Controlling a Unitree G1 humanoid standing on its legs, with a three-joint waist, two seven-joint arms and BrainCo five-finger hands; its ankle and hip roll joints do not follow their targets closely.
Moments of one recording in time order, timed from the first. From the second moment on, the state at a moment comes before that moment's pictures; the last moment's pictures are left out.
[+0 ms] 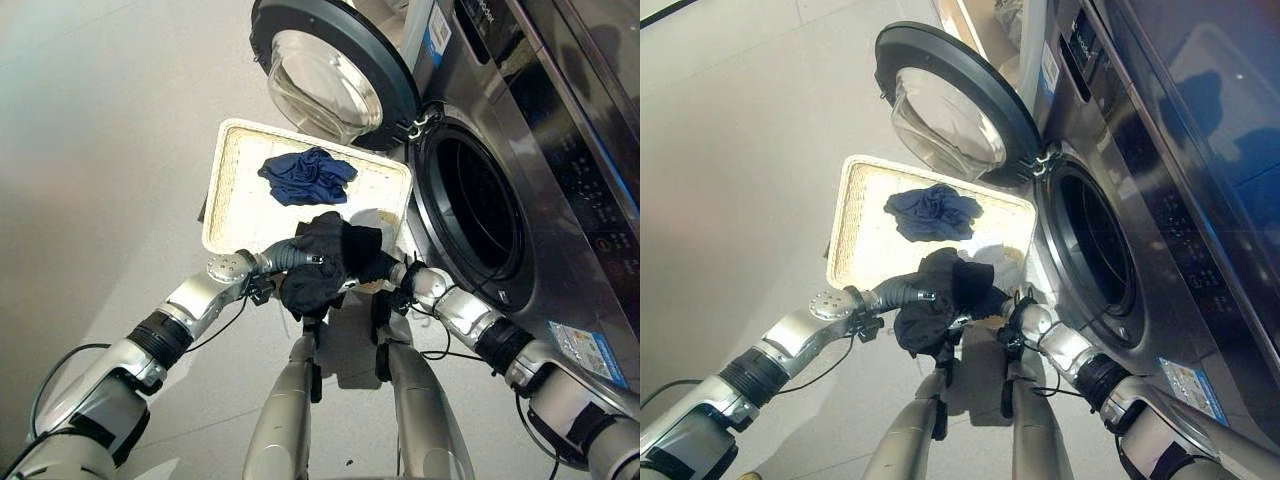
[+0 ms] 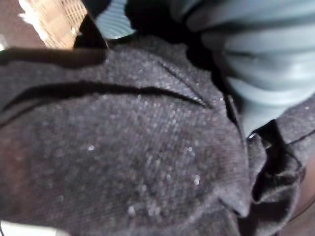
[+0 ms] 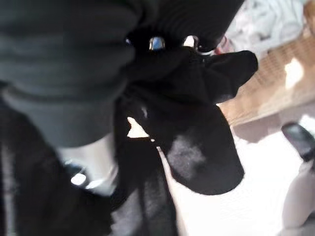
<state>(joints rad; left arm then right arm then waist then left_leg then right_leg) -0.66 0.66 -0.61 0.29 -0.58 0.23 -0.42 -0.66 -0.48 0.73 0.45 0.41 -0.06 0.23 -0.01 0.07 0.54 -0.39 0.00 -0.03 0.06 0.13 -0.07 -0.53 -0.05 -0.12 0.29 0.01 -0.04</state>
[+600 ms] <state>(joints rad) -0.61 0.61 -0.56 0.44 -0.09 0.08 0.36 -0.50 -0.33 0.55 0.58 1.01 -0.08 0.10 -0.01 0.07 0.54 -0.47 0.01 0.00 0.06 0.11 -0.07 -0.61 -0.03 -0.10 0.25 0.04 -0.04</state>
